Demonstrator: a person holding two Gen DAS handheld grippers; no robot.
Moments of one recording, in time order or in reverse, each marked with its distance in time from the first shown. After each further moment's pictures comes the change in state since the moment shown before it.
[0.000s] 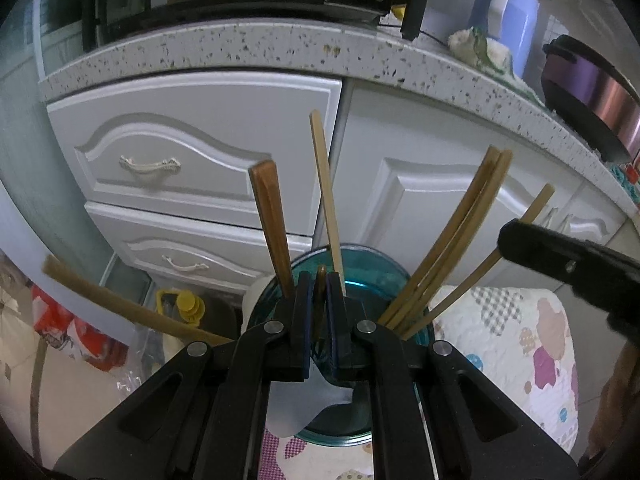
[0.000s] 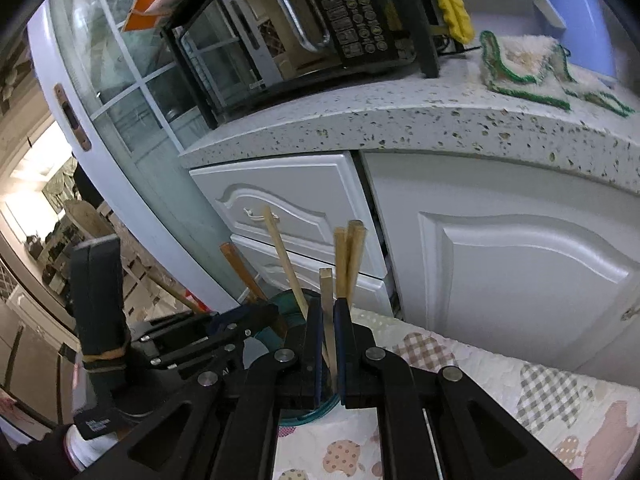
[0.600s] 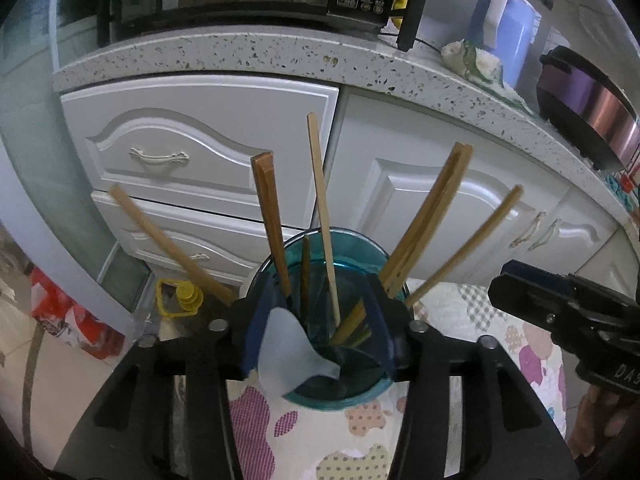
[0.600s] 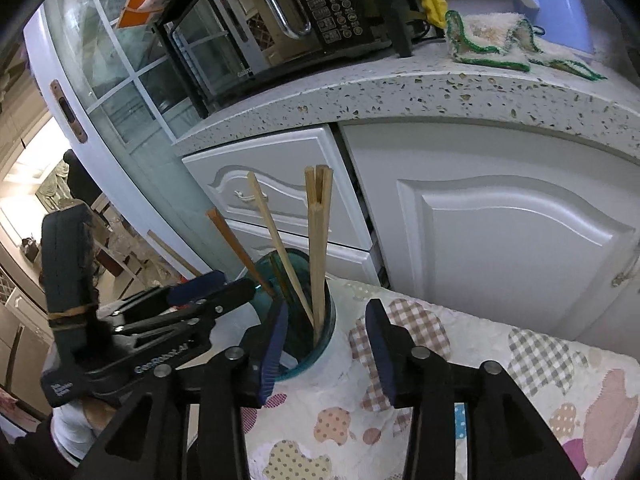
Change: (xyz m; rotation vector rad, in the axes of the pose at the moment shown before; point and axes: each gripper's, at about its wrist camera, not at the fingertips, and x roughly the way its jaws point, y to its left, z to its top) left arm -0.032 -0.006 -0.013 -0.032 -0.025 0.000; right arm -0.021 -0.008 -0.034 0.013 0.025 -0.037
